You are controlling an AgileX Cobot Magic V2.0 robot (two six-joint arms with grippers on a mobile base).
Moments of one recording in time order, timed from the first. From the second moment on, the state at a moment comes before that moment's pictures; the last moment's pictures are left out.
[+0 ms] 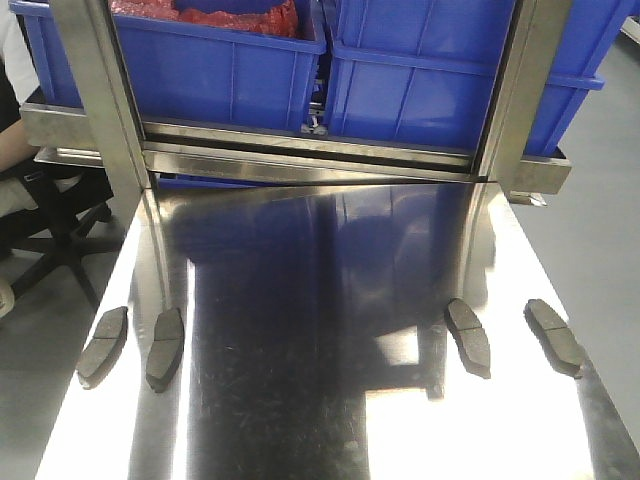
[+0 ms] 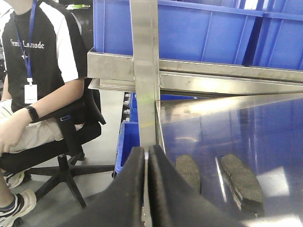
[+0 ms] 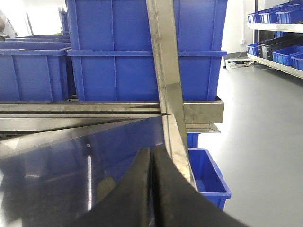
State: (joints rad) left arm 0.04 -0.01 0.02 -0.01 0.16 0.00; right arm -0.02 -0.01 0.03 0.01 0.06 0.10
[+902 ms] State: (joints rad) left arm 0.04 0.39 -0.47 -0.01 0.52 0.00; right arm -0.02 -0.01 0.03 0.01 0.06 0.10
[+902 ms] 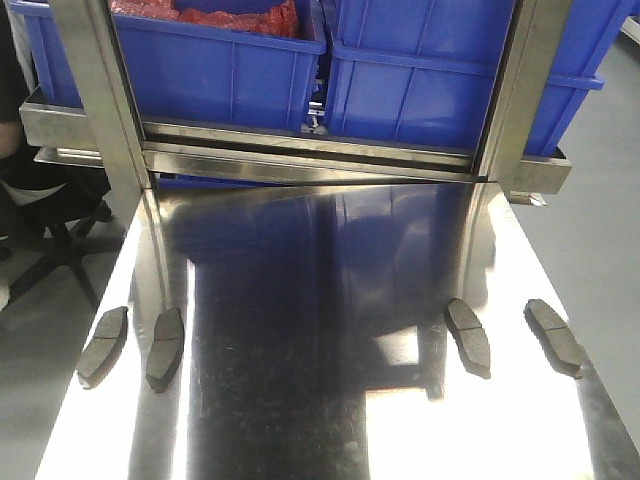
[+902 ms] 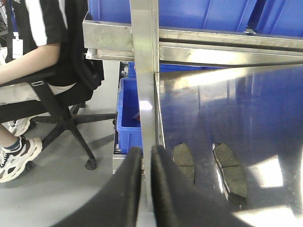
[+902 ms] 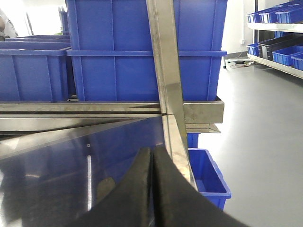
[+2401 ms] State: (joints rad) left arm -0.07 1.44 -0.98 -0.14 0.73 0.04; right arm -0.02 -0.01 0.03 0.01 0.06 0.10
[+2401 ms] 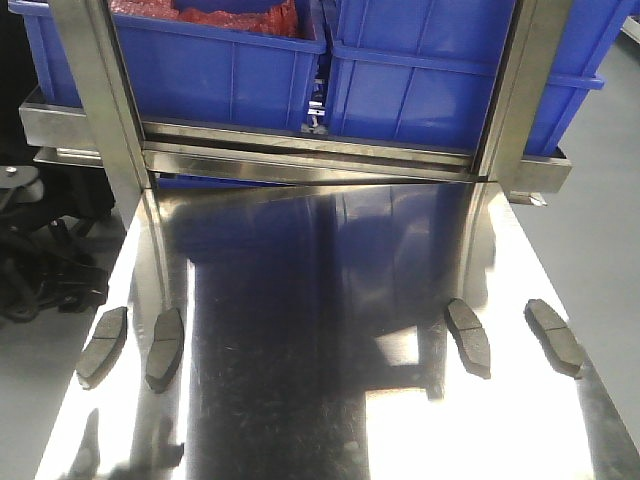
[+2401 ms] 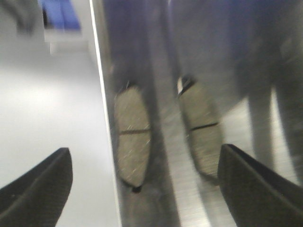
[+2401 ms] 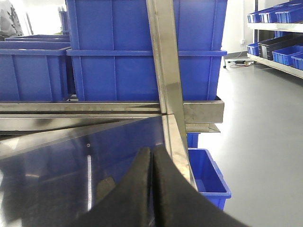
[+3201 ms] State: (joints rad) left arm -0.11 1.83 -1.16 -0.08 0.82 -0.02; right arm -0.02 -0.01 0.03 0.01 0.06 0.10
